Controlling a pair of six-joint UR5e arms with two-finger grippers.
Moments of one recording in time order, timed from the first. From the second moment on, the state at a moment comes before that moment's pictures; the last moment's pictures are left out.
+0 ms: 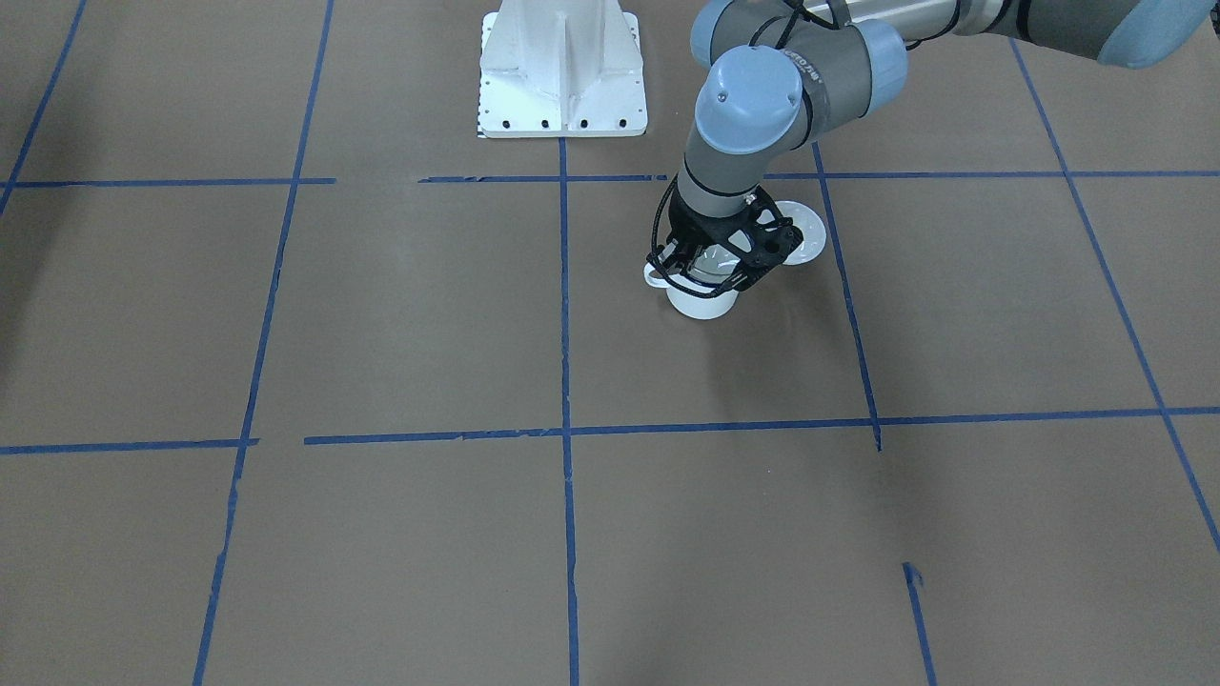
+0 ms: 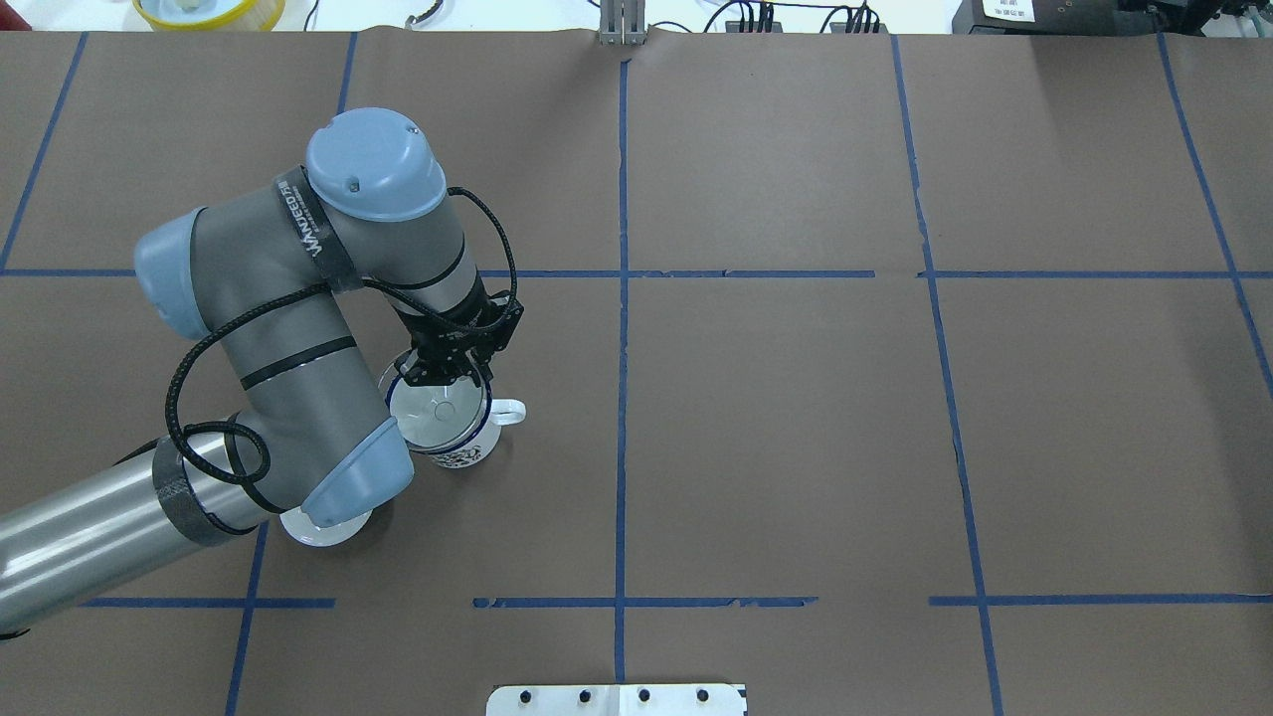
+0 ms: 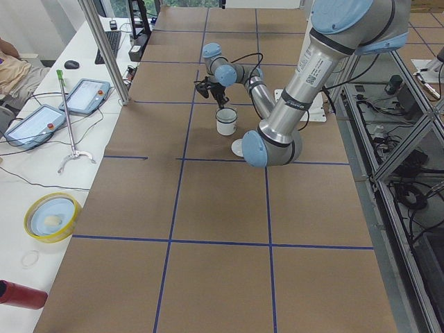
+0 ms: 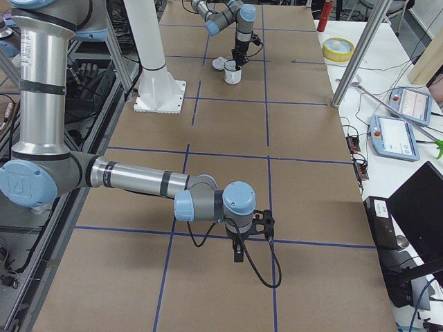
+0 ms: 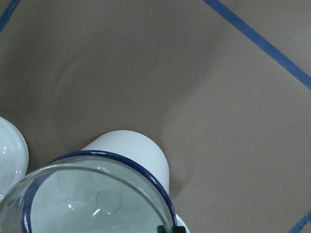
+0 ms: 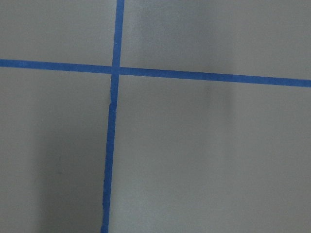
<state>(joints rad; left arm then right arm) -0.63 -2.23 -1.73 -1.43 -2.11 -1.76 1.57 -1.69 1.56 -1.37 2.29 0.01</state>
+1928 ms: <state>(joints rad) -1.44 -1.58 -1.82 -1.51 -2.28 -0.12 1.57 -1.69 1.56 -1.37 2.29 0.01</state>
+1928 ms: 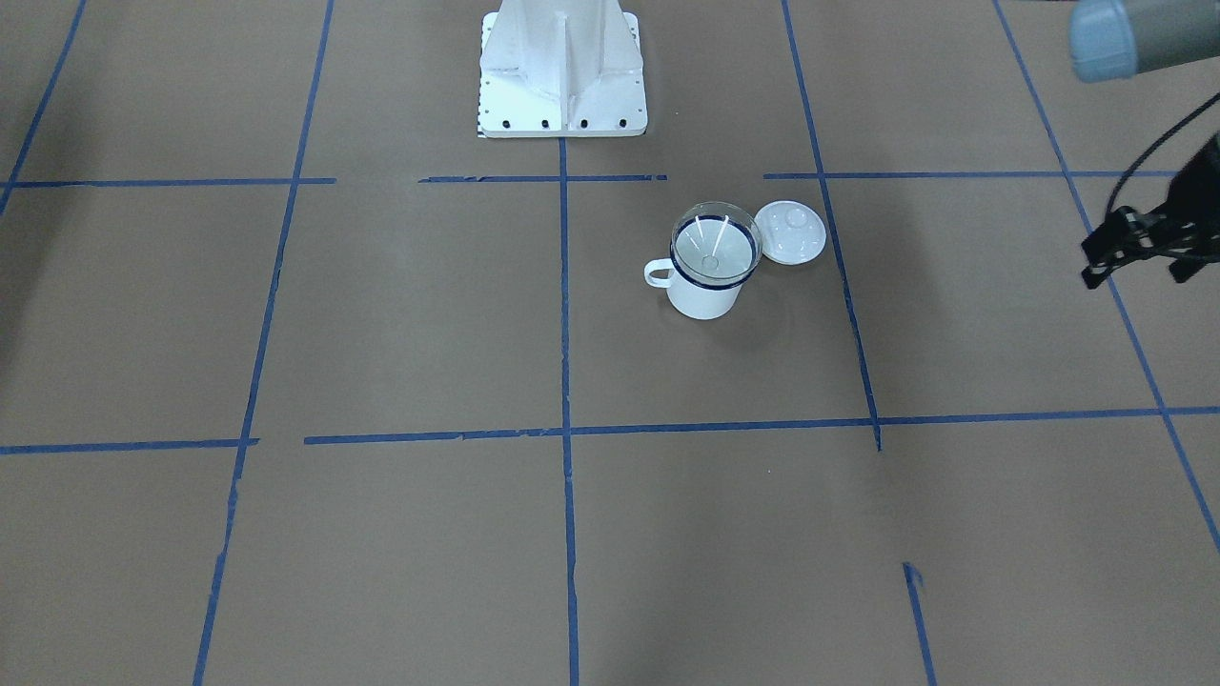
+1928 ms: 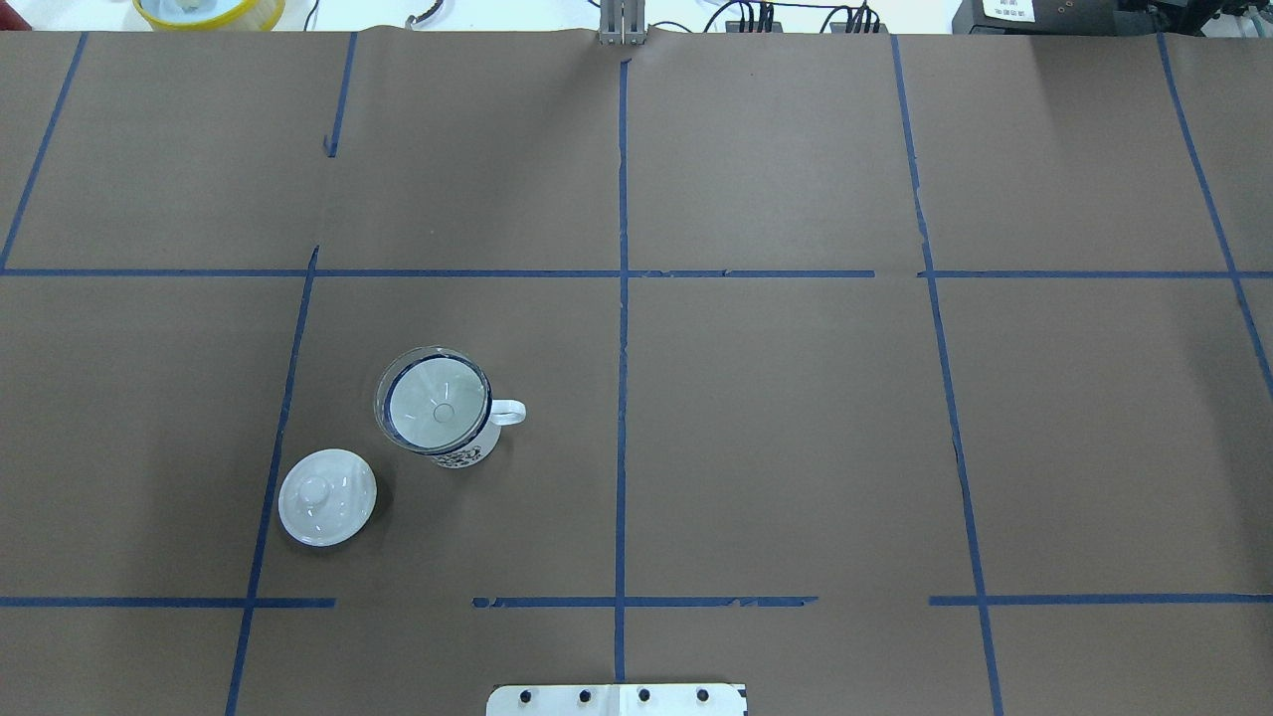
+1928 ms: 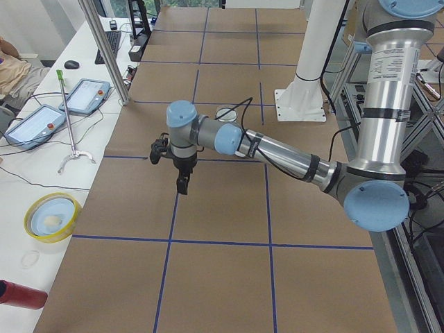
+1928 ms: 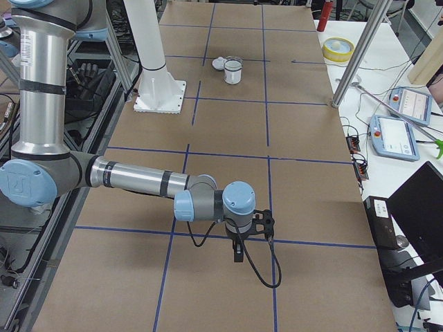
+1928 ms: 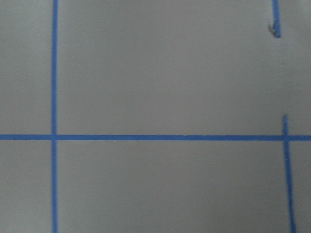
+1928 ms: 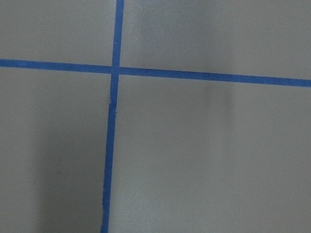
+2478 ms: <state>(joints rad) -1.58 -1.44 -1.67 -1.63 -2.39 0.17 1.57 -1.69 1.56 -1.37 2.29 0.01</state>
